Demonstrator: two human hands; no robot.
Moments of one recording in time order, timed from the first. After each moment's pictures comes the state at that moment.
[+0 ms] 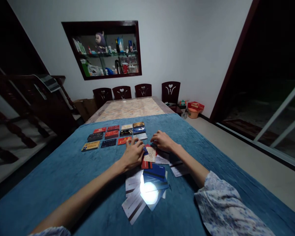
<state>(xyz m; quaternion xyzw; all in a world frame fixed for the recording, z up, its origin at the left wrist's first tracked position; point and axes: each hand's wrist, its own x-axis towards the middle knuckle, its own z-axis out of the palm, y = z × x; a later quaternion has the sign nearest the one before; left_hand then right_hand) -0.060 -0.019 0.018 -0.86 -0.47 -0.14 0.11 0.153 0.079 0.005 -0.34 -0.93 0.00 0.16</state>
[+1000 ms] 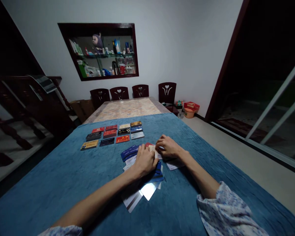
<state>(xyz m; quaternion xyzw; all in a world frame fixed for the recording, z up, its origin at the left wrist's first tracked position) 0.009 -0.052 0.008 -0.85 -0.52 -0.09 0.06 0.188 0.022 0.002 -0.30 -0.93 0.04 0.19</state>
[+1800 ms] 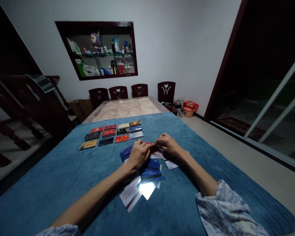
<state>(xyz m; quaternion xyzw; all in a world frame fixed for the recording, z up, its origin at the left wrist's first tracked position) -0.016 -0.032 0.009 -0.86 -0.47 -0.18 0.07 0.196 0.033 -0.011 -0.34 -0.89 0.09 0.28</state>
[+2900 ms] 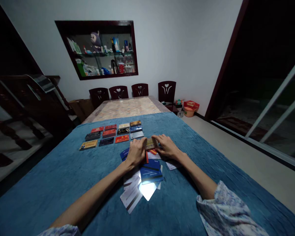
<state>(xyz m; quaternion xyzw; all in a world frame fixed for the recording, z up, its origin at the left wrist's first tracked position) -0.026 -0.025 0.012 -0.81 -0.55 -0.19 0.01 0.183 0.027 -0.018 -0.39 -0.89 0.00 0.24</state>
